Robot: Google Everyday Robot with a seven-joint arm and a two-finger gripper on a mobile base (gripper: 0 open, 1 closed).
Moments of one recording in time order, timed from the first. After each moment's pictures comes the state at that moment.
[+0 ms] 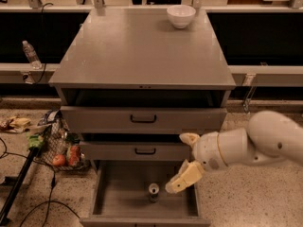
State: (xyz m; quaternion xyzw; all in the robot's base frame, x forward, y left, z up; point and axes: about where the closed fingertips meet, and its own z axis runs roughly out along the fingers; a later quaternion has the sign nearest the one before) arm 0.427 -0.063 0.709 -0.49 0.75 0.33 0.31
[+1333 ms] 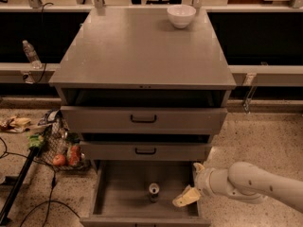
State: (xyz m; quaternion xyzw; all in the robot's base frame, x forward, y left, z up) arm 0.474 -0.135 0.454 -0.41 0.83 0.22 0.31
